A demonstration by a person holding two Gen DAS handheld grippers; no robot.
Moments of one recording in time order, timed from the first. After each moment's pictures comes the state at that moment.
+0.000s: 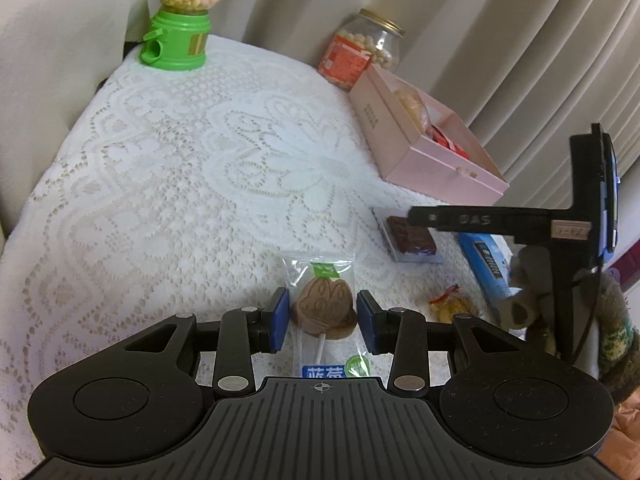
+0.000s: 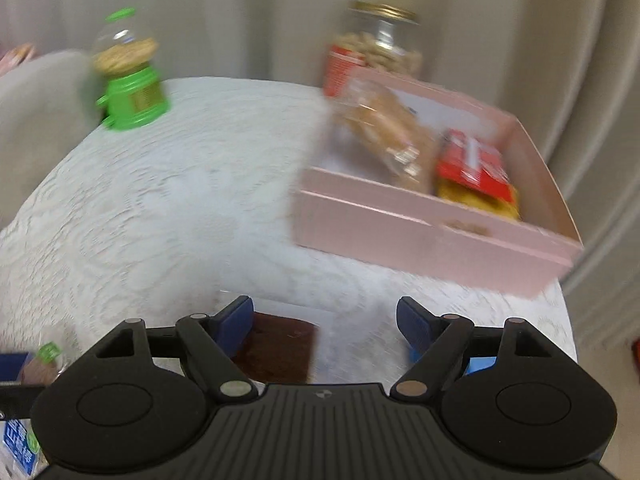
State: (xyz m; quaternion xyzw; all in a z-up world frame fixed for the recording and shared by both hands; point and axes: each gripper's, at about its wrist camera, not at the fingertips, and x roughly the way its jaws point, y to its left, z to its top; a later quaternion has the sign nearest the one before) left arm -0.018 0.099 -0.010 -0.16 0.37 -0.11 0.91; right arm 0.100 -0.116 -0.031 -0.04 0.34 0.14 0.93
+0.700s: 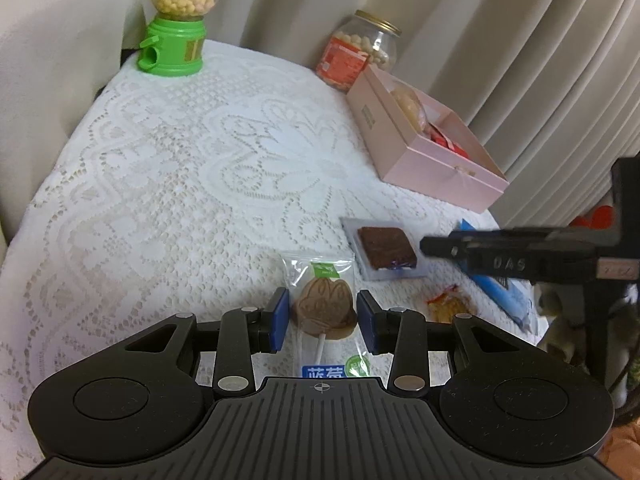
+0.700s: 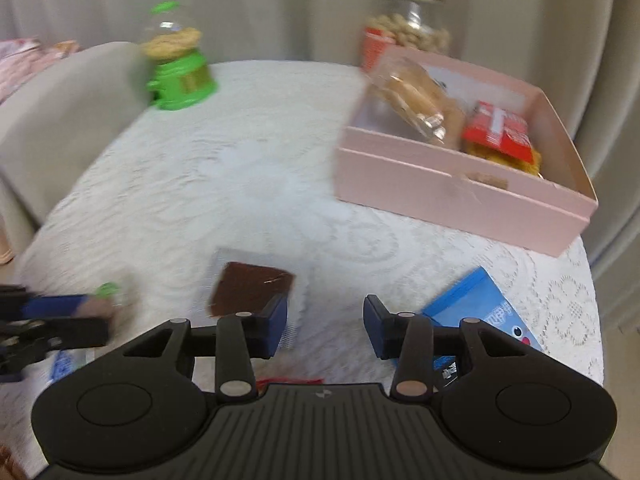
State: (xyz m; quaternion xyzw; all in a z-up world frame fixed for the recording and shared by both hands) left arm -0.018 0.095 -0.009 -0.15 0.37 -0.11 0.91; right arm 0.058 -0.115 -0.027 -0.06 0.34 0.21 0.91
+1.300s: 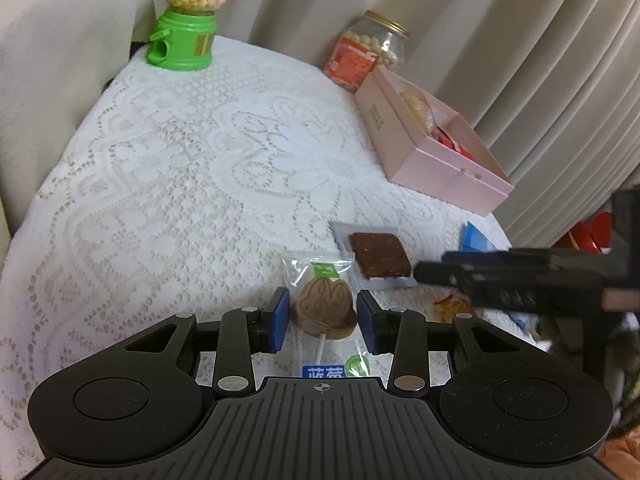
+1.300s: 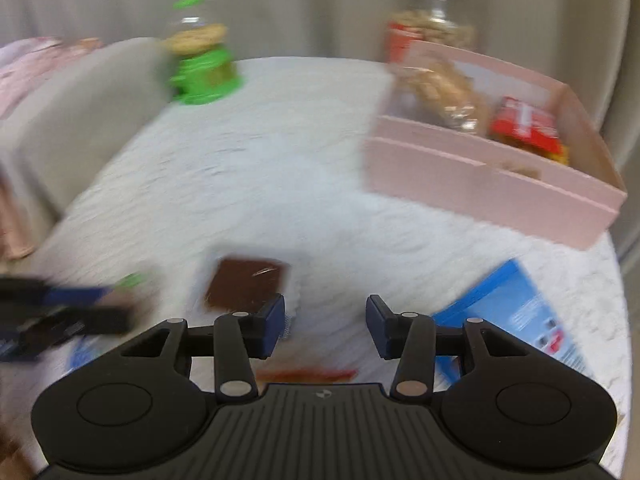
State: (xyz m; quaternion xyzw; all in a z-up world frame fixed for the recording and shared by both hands) left arm -0.019 0.102 -0.011 -0.16 0.37 -0.10 0.91; right arm 0.047 -0.112 -0.037 -0.04 0.35 0.26 0.90
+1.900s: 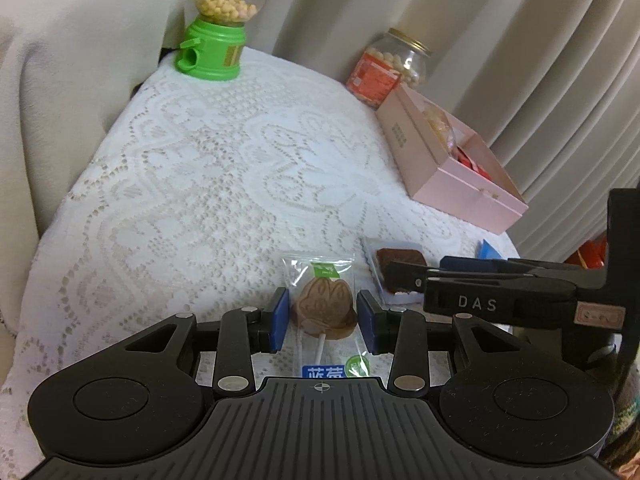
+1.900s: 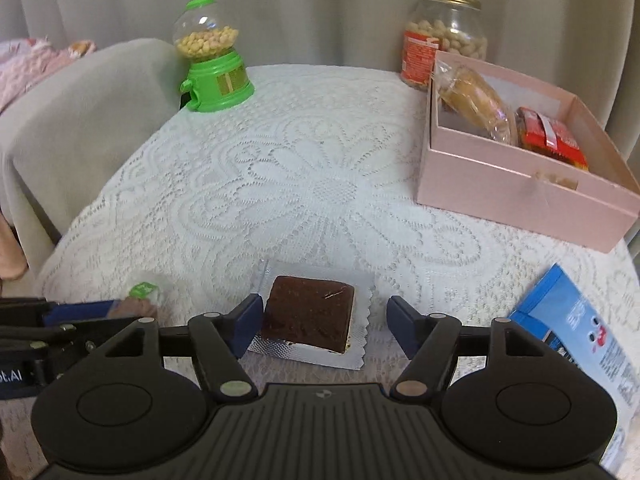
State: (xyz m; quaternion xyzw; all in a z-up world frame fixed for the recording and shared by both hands) left arm -0.023 0.118 -0.010 -0.17 0.35 -0.08 0.92; right arm 0.052 -0.063 -0.042 -0.04 0.34 0.21 0.92
